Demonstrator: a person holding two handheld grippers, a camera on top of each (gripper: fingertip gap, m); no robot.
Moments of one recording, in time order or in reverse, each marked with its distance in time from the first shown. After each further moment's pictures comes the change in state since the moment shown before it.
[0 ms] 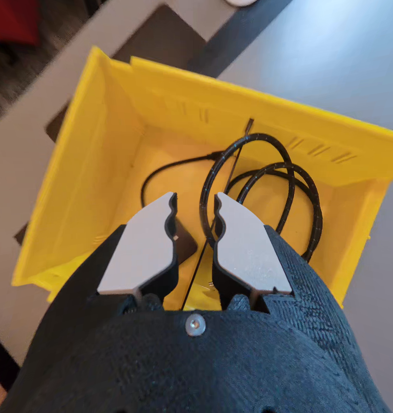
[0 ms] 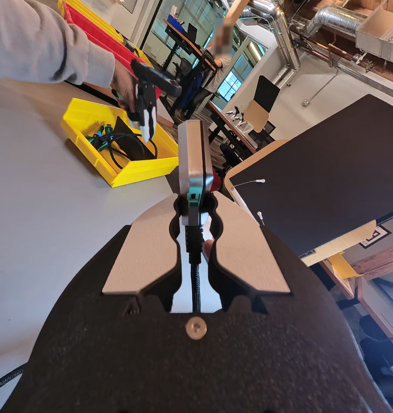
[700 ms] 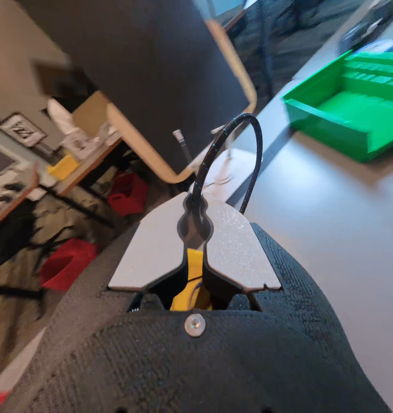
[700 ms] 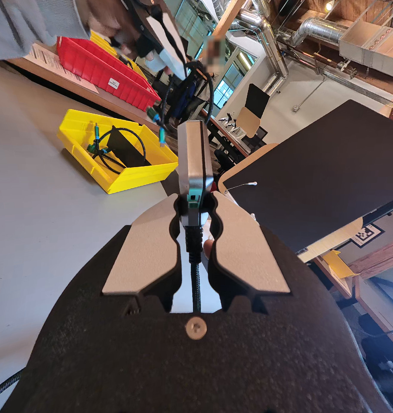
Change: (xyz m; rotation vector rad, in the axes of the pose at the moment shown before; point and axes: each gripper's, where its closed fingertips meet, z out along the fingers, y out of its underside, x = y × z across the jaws) left arm 0.120 -0.167 -0.183 0.623 -0.240 0.283; right arm 0.008 -0.006 -0.011 0.035 0.033 0.017
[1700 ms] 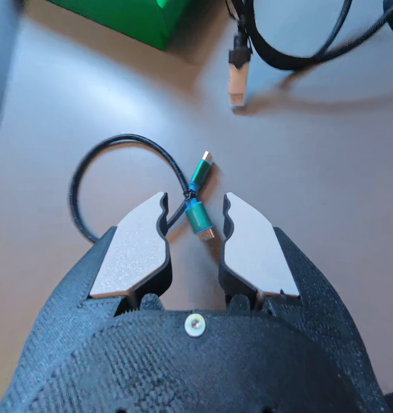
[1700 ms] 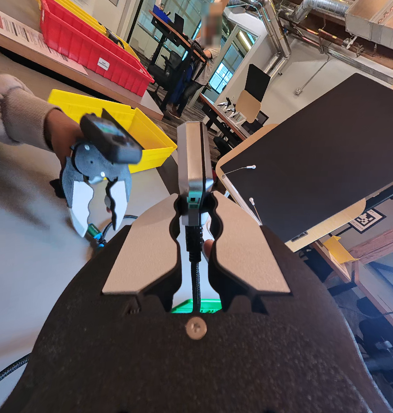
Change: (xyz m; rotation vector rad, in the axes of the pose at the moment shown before) left arm 0.292 0.139 0.120 -0.331 0.773 0.110; right arm 0.010 0.026 0.002 -0.059 0.007 0.019
